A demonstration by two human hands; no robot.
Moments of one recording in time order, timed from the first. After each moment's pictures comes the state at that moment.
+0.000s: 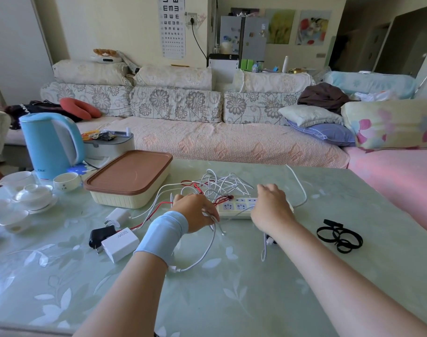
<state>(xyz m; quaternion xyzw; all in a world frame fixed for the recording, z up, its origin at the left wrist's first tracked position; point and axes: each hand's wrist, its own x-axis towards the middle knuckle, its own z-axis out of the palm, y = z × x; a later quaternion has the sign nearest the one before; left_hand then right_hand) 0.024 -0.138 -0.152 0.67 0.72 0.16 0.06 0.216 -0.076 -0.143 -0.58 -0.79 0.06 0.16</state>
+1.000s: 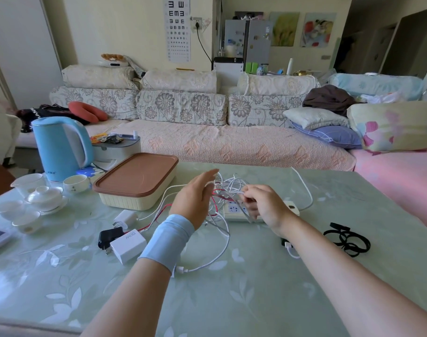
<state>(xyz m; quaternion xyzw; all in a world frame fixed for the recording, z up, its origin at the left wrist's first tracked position) 0.023 -0.146 -0.144 0.63 0.63 0.45 0.01 0.202 -0.085 -0.128 -0.32 -0.68 0.56 0.34</state>
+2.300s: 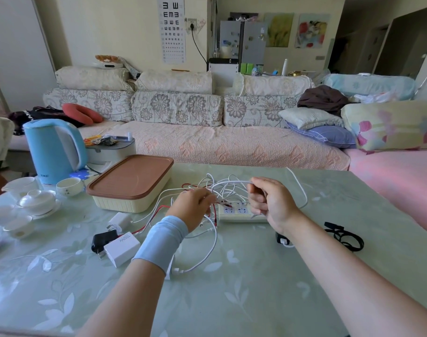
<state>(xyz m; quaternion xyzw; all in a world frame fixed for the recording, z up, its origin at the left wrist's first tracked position) 0.024 -0.144 -0.144 0.63 0.68 0.35 0.10 0.217 -0.077 -0.123 -0.27 -0.58 0.63 0.44</state>
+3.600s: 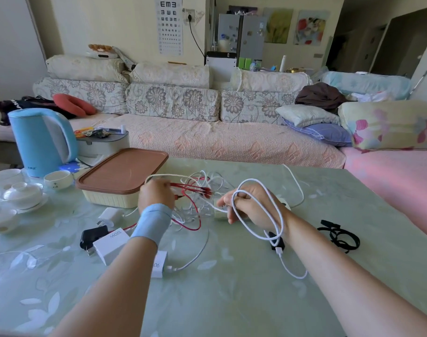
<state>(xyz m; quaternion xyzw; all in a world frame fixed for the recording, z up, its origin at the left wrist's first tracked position) -0.027 -0.114 -0.166 0.37 0.83 0.42 -0.01 0.210 -0.090 -0.127 -0.30 -0.78 0.47 0.29</state>
